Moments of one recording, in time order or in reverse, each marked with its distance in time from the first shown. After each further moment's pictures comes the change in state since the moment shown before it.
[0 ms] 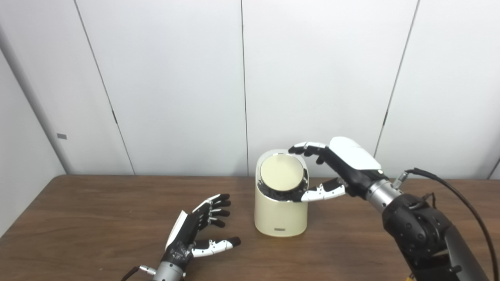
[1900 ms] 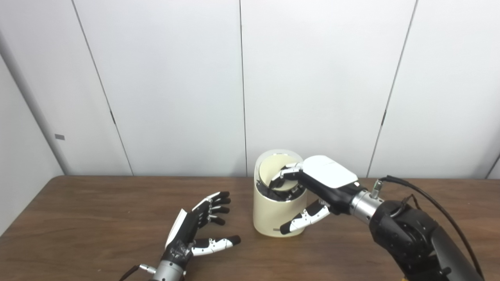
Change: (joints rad) left arm -0.010 -0.004 0.001 0.015 0.001 -0.029 0.005; right arm -0.025 -0.045 0.138 0.000 -0.044 -0.075 0.137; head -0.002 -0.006
